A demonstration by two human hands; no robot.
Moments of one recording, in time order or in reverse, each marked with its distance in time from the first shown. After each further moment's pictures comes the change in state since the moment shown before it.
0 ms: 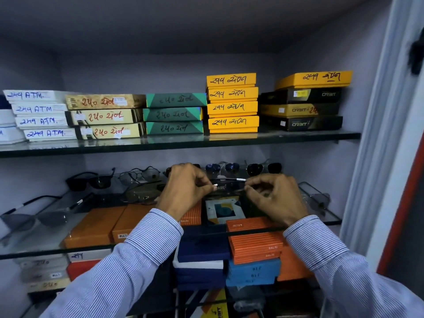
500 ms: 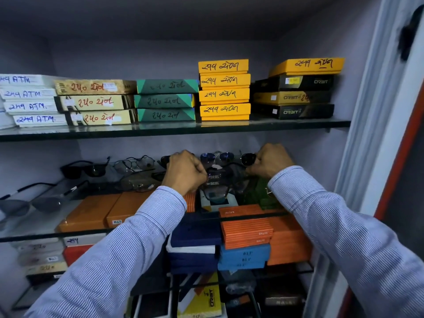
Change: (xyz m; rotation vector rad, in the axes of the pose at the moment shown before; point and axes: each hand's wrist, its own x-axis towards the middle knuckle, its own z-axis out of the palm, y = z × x) left_hand 0.019 0.000 0.024 0.027 -0.022 -0.243; right_hand 0.062 0.012 -0.017 -0.342 -0.142 0.267
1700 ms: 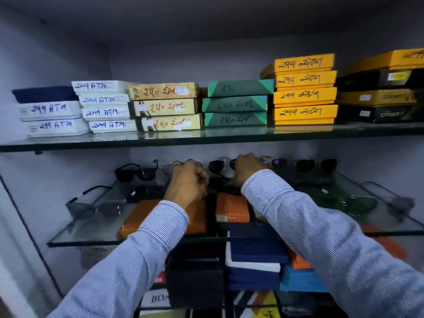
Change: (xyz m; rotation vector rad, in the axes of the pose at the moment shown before) left_hand 0.019 -0.122 -0.067 0.023 0.023 -0.045; right_hand 0.017 -0.174 0.096 -0.248 -0.171 -0.168
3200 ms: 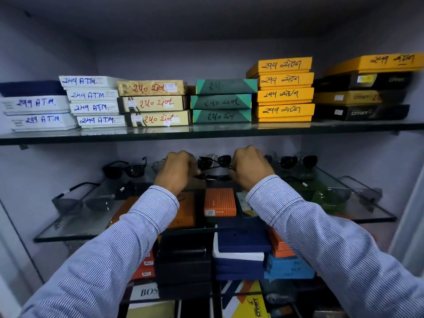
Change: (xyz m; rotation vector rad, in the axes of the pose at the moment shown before) left_hand 0.018 0.001 0.001 0.138 0.003 0.073; right_hand -0.040 0.022 -0.012 0.045 0.280 -0.116
